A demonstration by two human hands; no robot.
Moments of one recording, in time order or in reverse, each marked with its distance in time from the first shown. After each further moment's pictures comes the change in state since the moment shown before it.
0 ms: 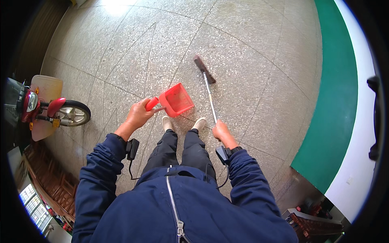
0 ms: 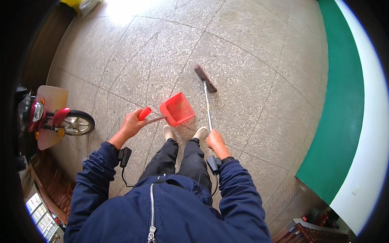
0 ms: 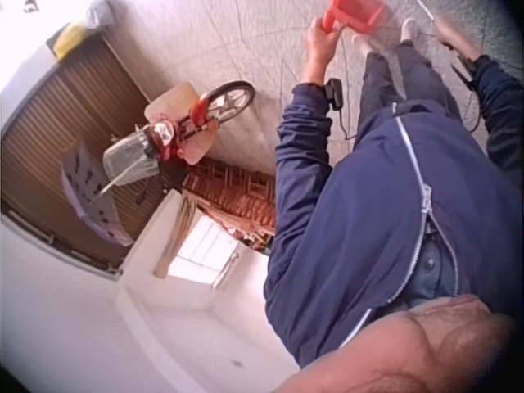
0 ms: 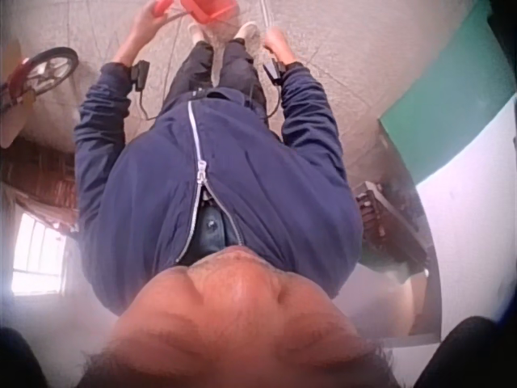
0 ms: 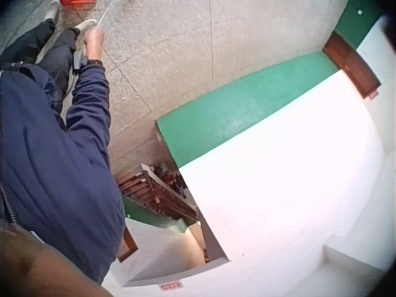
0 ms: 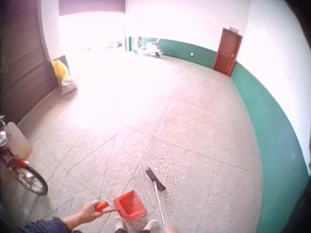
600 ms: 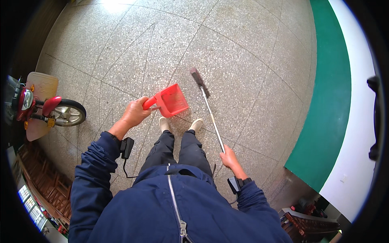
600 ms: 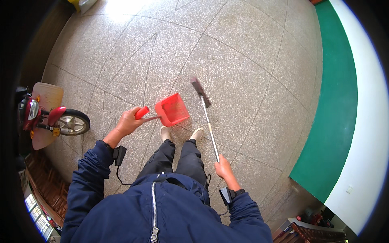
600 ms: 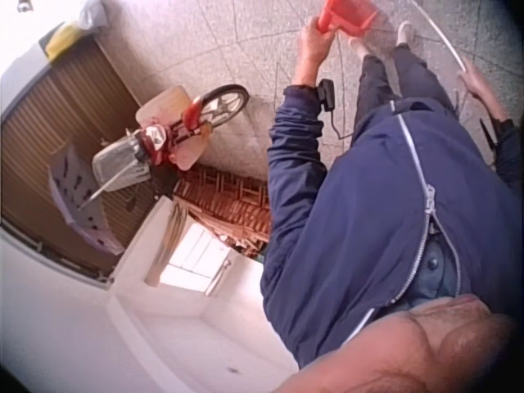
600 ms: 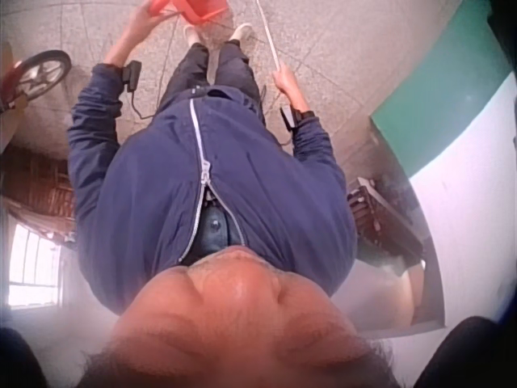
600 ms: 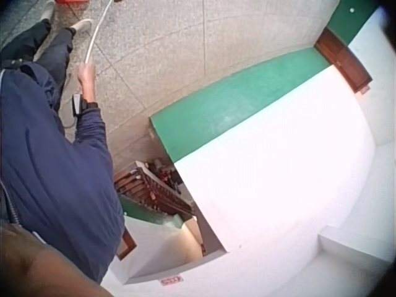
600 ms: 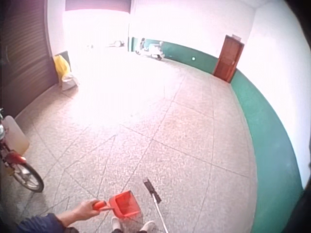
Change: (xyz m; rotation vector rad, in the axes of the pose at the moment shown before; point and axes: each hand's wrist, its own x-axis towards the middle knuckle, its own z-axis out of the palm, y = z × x) left_hand -0.001 -0.015 -0.037 0.006 -0.053 0.038; right_hand -0.117 0.064 0.017 0.183 0.023 -0.025
